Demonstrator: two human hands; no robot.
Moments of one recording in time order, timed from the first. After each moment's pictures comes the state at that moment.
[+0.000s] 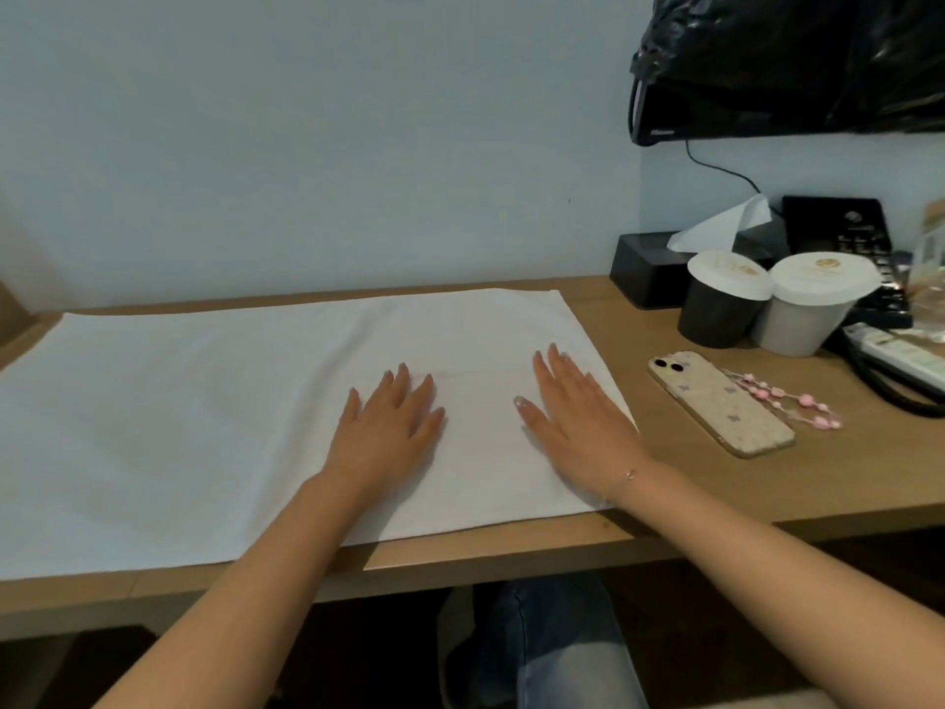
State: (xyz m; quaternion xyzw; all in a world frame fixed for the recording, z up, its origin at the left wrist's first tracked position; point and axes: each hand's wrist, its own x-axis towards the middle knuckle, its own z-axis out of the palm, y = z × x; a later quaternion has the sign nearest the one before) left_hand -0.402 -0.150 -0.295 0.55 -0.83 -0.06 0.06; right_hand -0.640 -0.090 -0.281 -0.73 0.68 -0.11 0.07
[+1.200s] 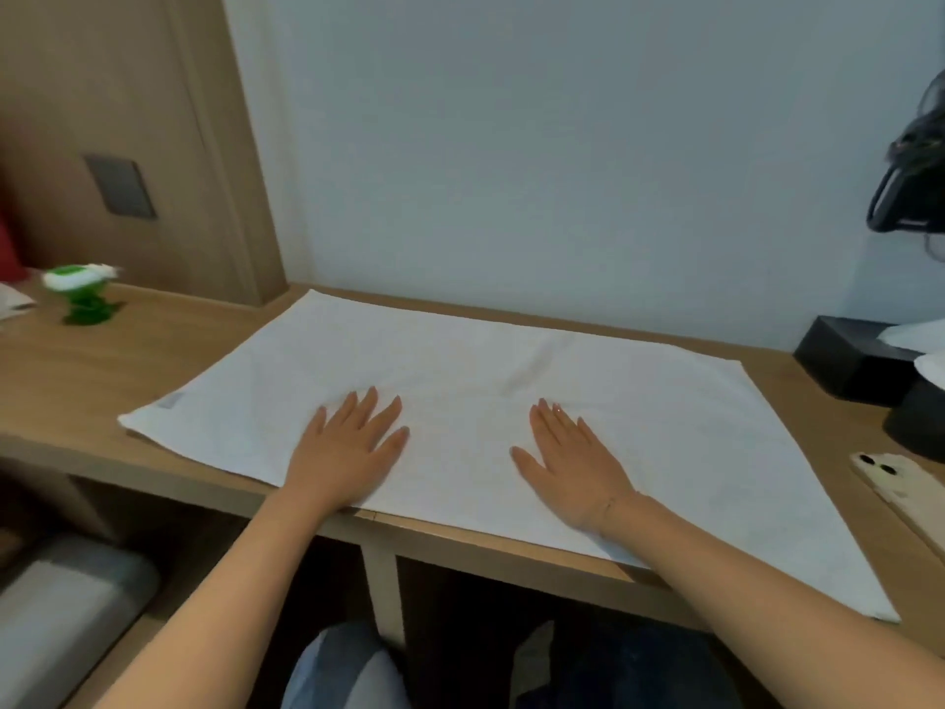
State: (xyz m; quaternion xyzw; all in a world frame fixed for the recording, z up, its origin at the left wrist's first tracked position) left_hand -0.183 -0.109 -0.294 0.70 -0.71 -0.06 0.04; right_hand -0.466 -0.128 -0.292 -0.82 0.57 0.00 0.08
